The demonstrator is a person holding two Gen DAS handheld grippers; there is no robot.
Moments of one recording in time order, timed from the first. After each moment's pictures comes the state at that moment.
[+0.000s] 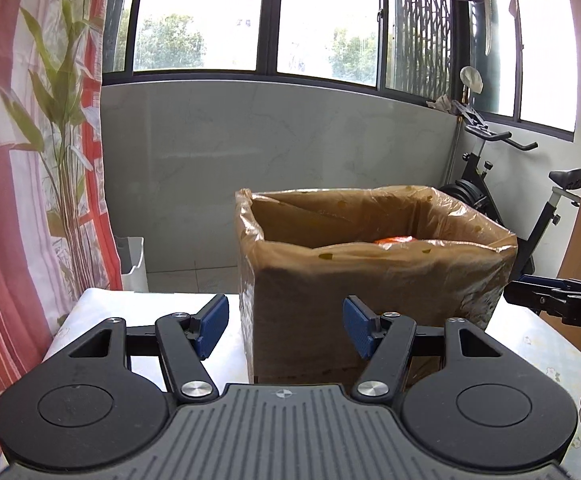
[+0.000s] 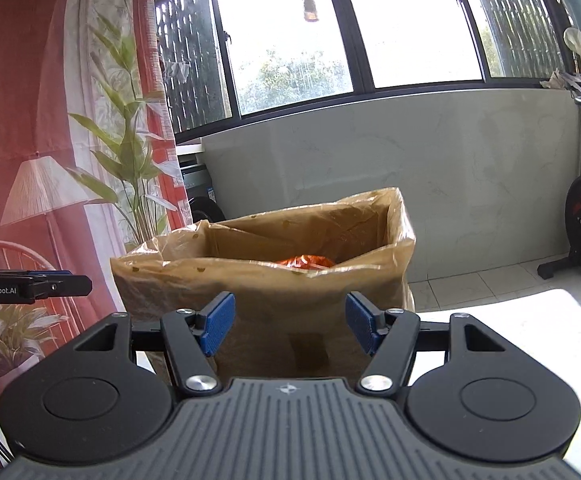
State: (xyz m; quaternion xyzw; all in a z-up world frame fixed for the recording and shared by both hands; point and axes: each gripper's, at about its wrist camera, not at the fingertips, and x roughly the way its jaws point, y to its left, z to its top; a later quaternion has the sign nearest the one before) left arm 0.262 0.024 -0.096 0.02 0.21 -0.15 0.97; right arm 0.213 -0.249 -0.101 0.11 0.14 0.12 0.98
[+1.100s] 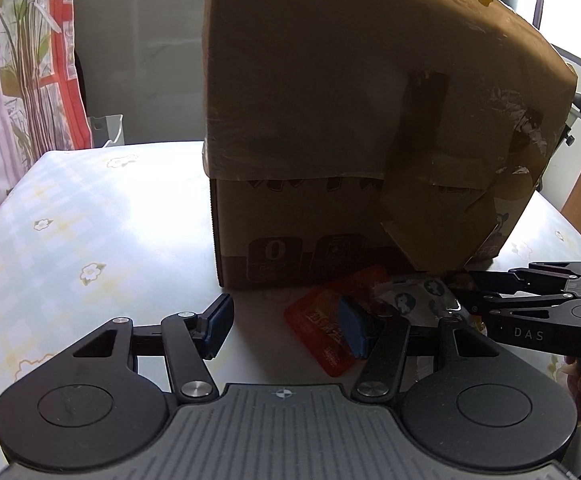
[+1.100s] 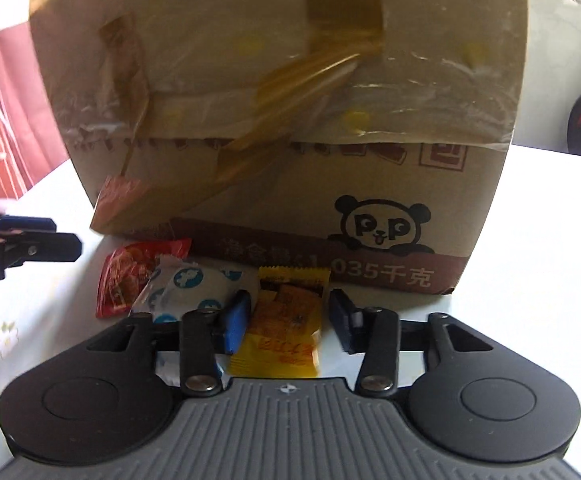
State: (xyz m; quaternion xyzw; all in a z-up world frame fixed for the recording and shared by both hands) left arm 0.314 0.007 -0.228 0.03 0.36 -0.16 0.92; right arm 0.278 -0.196 -0.234 0.03 0.34 0.11 0.93
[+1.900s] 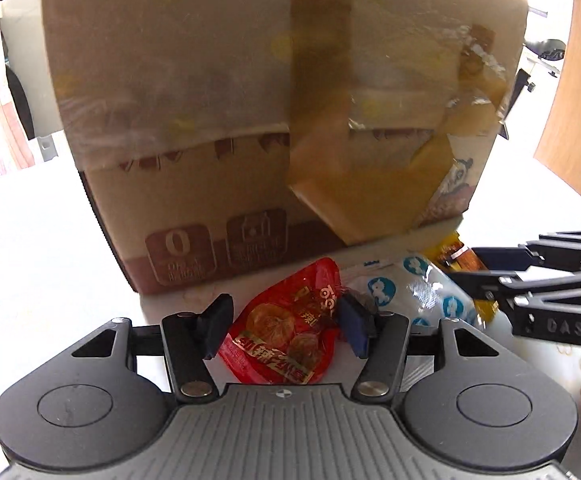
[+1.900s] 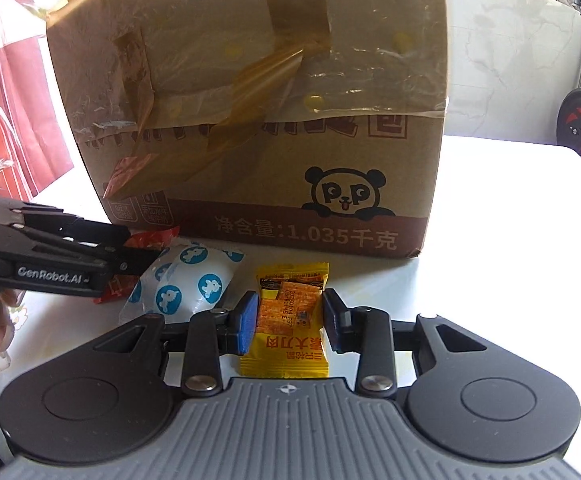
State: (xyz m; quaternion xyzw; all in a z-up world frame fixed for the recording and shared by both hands) left arm 0.318 -0.033 -0.259 0.09 0.36 -0.23 0.90; right arm 0.248 -0.209 -0.245 0.05 0.32 0.10 0.94
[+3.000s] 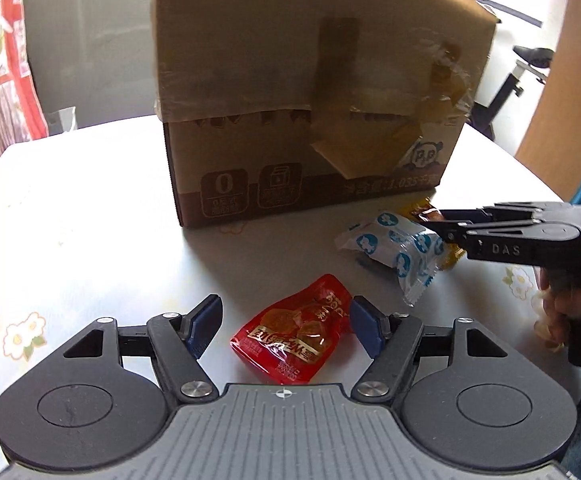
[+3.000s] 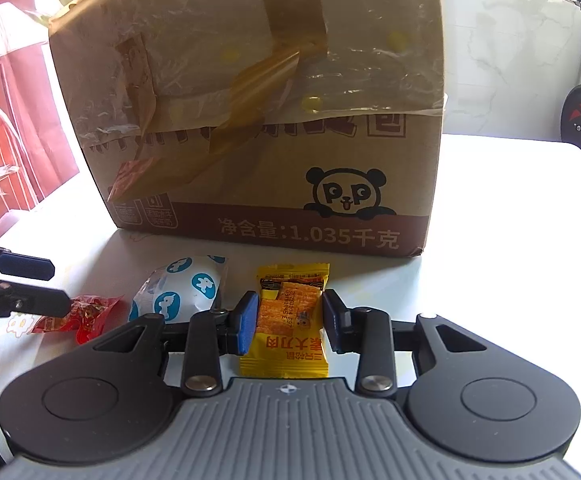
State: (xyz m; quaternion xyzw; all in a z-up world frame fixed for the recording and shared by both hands) left arm 0.263 0.015 -0.242 0.08 0.38 -0.25 0.89; right arm 0.244 -0.214 -0.243 0.06 0.32 0.10 0.94
